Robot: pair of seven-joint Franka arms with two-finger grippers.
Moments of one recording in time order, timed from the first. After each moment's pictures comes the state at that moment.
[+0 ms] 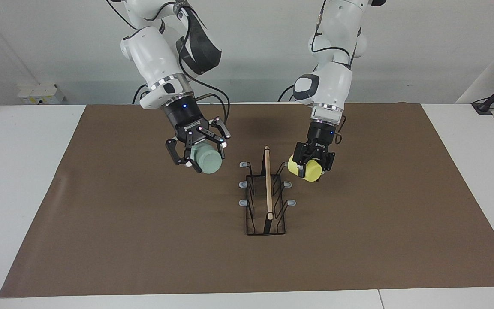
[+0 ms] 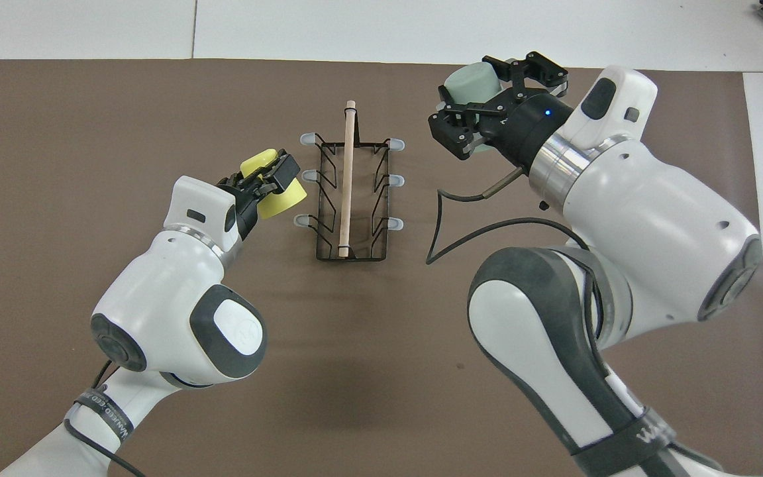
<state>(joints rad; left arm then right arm) -0.14 0.15 -0.44 -2.19 -0.86 3.34 0.08 0.38 0.13 0.06 -1.85 0.62 3.01 -0.70</state>
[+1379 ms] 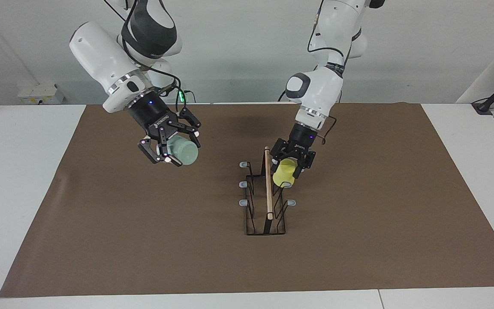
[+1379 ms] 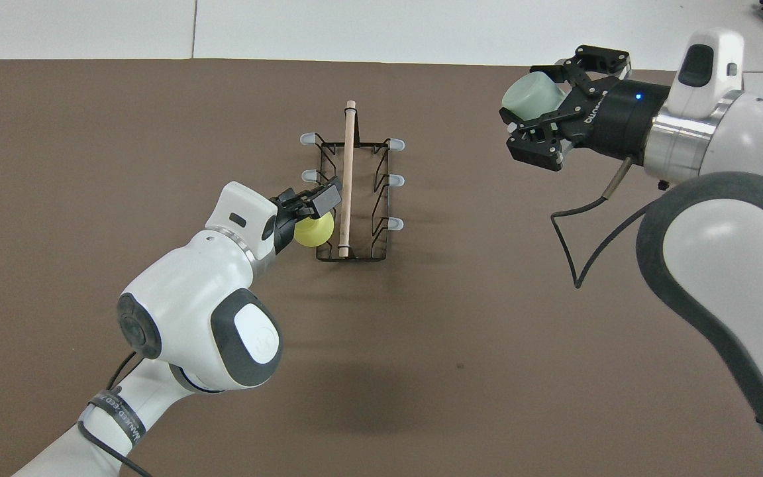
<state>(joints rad) -0.11 0.15 -0.50 -2.16 -0.87 3.12 0.09 0.12 0.07 0.09 -1.77 0.83 2.43 -1.21</state>
